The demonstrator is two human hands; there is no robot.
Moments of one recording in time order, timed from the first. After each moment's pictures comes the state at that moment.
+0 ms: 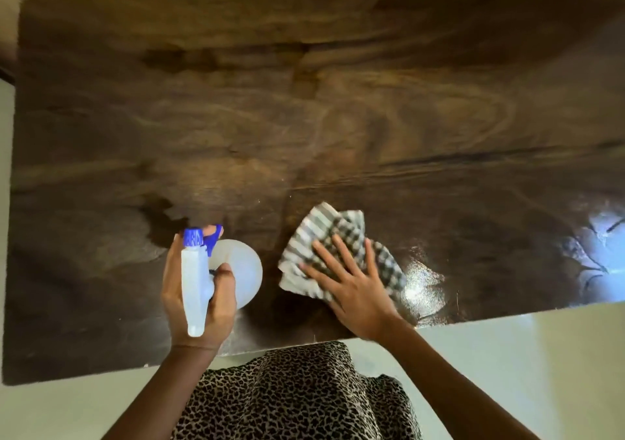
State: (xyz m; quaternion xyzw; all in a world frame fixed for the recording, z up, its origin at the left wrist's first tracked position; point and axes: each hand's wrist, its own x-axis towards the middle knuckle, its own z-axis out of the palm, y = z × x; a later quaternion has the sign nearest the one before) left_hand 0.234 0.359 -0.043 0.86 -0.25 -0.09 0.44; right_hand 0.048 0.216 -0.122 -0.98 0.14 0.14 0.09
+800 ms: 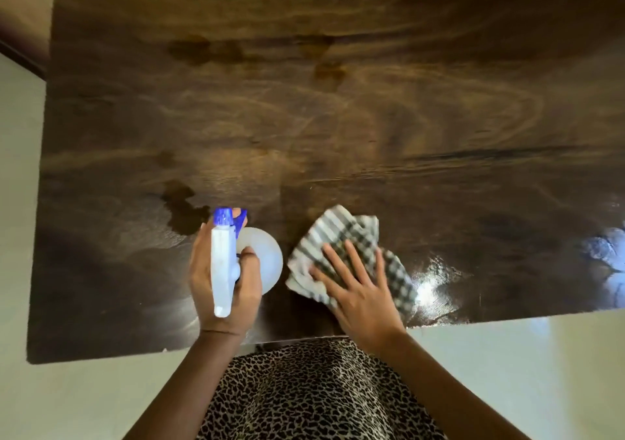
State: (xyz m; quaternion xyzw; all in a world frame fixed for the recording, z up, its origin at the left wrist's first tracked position) left_hand 0.230 0.346 -0.041 0.85 -0.20 -0.06 0.49; right_hand 0.053 0.243 -0.121 -0.97 0.17 0.14 0.09
